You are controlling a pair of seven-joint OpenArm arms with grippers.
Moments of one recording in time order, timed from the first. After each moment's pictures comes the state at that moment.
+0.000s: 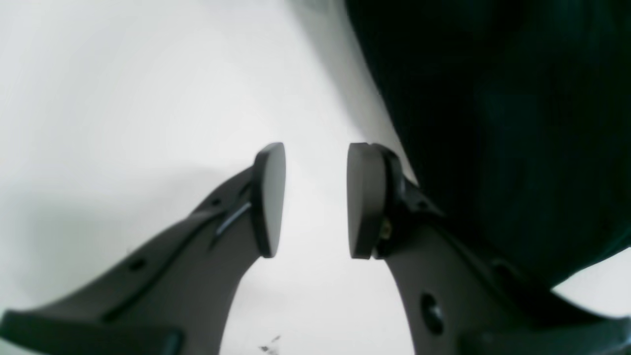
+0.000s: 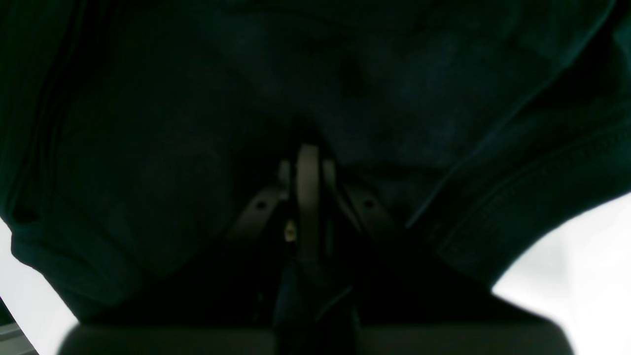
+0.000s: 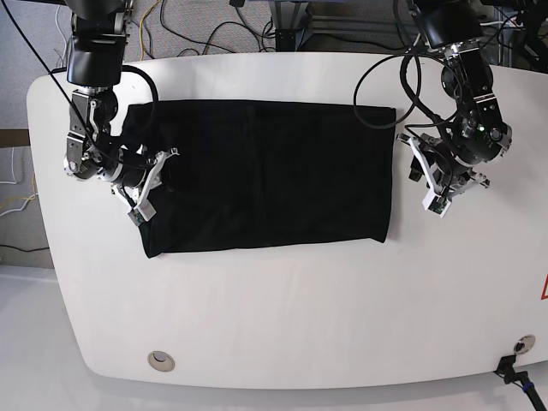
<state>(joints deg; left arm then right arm) 1.5 -7.0 -19.8 100.9 -7.9 -42.0 63.3 7.5 19.4 7.8 66.2 29.0 41.9 -49.0</state>
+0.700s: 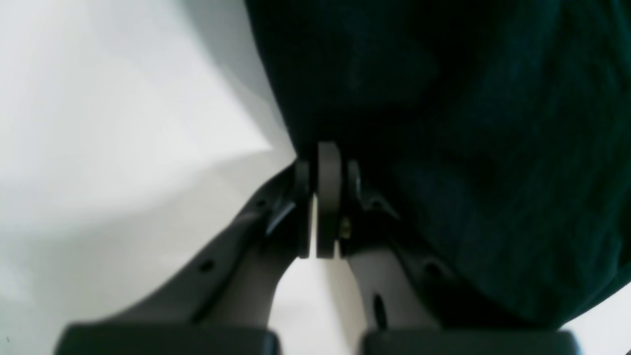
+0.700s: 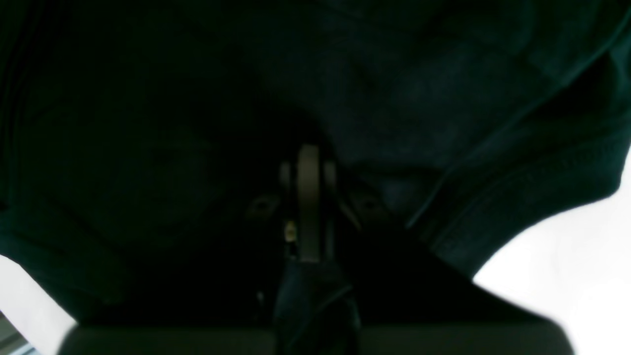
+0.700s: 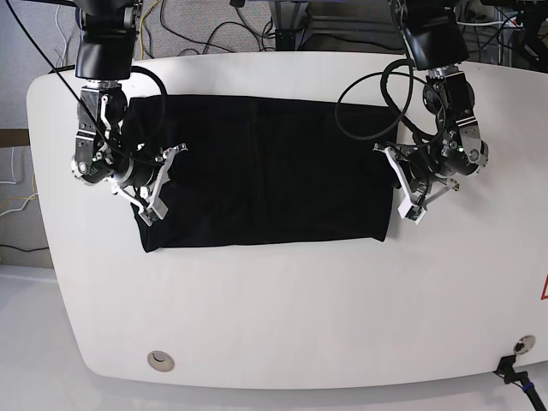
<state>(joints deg) -4.3 -3.8 -17.7 87.0 -8.5 -41.9 60.9 6.3 16.6 7.9 78.0 25.4 40.1 -60.1</state>
